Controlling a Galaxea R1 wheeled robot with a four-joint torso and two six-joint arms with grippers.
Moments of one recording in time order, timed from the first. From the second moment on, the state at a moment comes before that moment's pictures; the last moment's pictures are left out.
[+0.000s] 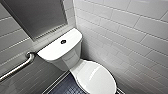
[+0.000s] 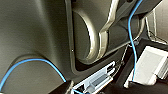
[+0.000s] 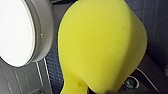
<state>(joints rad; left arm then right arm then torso) 1.49 2.94 -2.48 2.28 -0.20 -2.00 -1.11 2.02 -1.52 -0.57 0.26 1.20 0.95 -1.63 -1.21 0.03</state>
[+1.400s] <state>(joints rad) 1.49 2.94 -2.48 2.28 -0.20 -2.00 -0.44 2.52 -1.33 -0.62 -0.47 1.24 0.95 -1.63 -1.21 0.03</state>
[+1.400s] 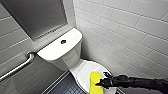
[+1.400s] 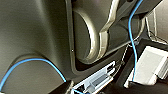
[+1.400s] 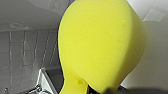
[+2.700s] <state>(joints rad) 1.50 2.94 -2.48 2.28 -0.20 -2.00 -0.42 3.14 -2.26 -0.63 -0.32 1.23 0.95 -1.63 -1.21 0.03</state>
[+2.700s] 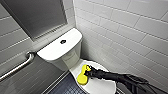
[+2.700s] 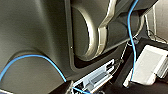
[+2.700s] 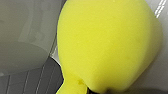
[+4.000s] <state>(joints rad) 1.50 2.93 -2.48 2.28 -0.20 -2.00 -0.62 2.83 -1.87 -0.71 -0.25 1.22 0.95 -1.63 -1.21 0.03</state>
